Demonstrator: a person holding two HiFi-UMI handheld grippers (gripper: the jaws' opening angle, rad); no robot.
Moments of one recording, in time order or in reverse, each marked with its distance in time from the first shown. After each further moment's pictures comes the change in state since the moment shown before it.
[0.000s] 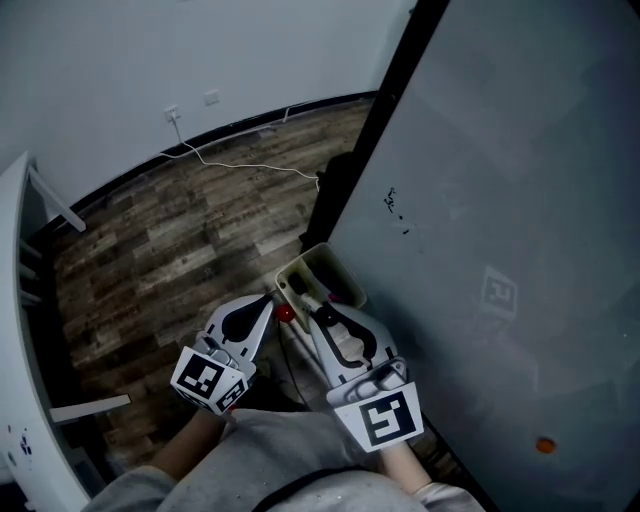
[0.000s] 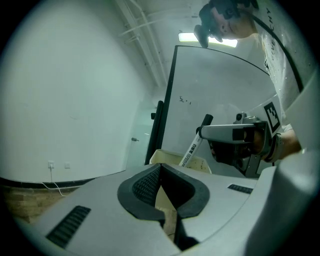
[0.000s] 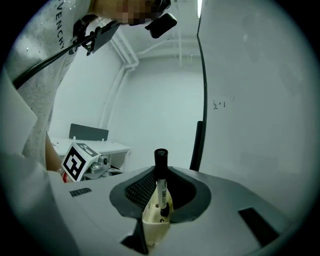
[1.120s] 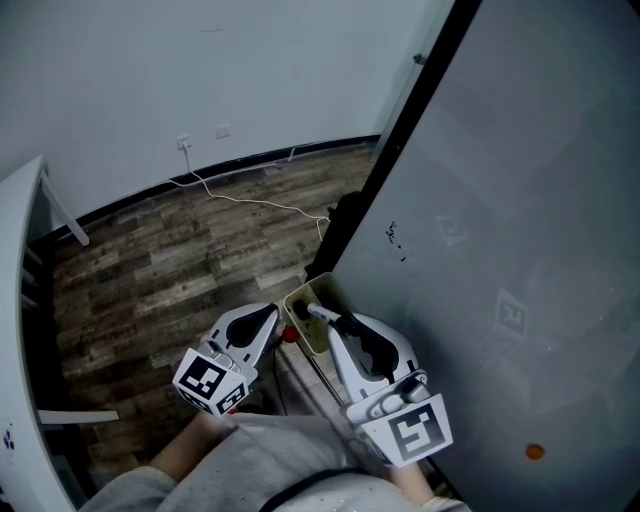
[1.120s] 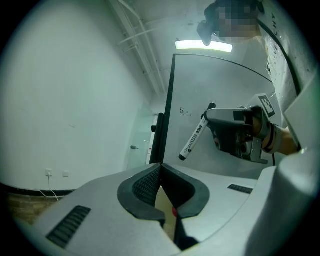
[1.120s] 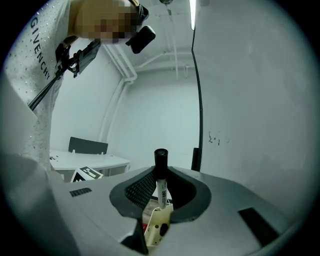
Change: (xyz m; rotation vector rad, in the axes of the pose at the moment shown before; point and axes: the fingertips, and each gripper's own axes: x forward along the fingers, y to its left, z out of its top) left arm -0.002 0.005 0.033 0.028 -0.088 -0.011; right arm -0.016 -0.010 0.067 0.059 -0.111 0.005
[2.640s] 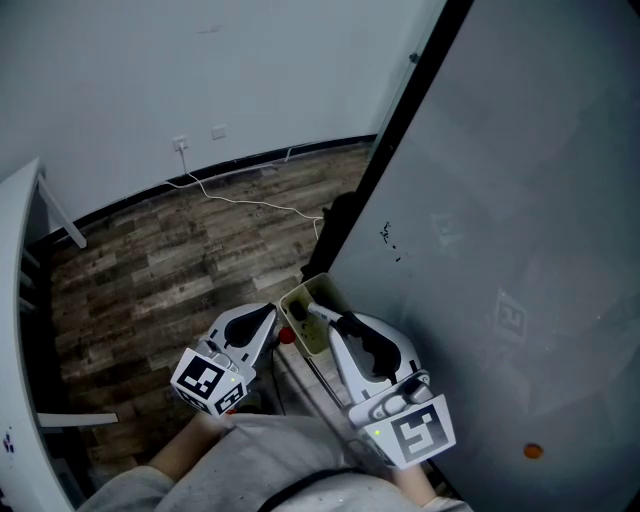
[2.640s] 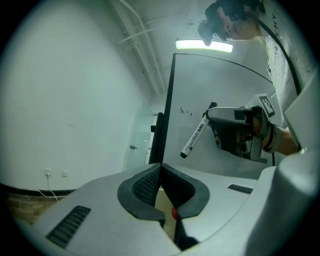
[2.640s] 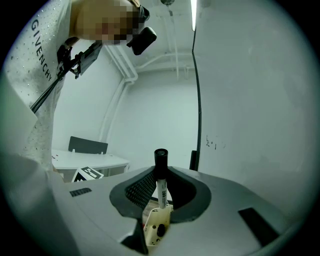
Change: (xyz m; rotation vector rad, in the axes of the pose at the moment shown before) left arm 0.004 -0.001 0.001 -0.003 0.008 -0.004; right arm -0.012 -0.008 -0.008 0.007 -0.021 -0.009
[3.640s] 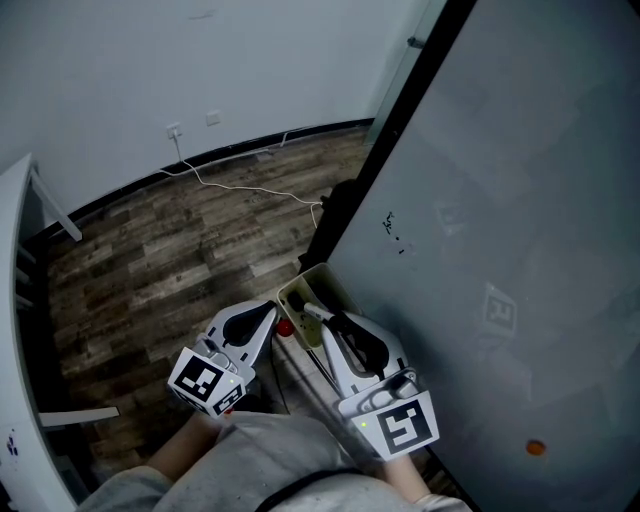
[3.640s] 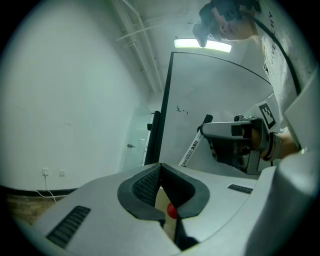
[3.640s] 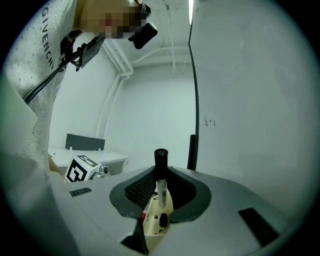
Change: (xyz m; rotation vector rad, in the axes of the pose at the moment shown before) left arm 0.001 -0.006 -0.005 0.006 0.017 -0.033; right arm 0.012 0.003 -0.028 0.009 0.071 -0.028
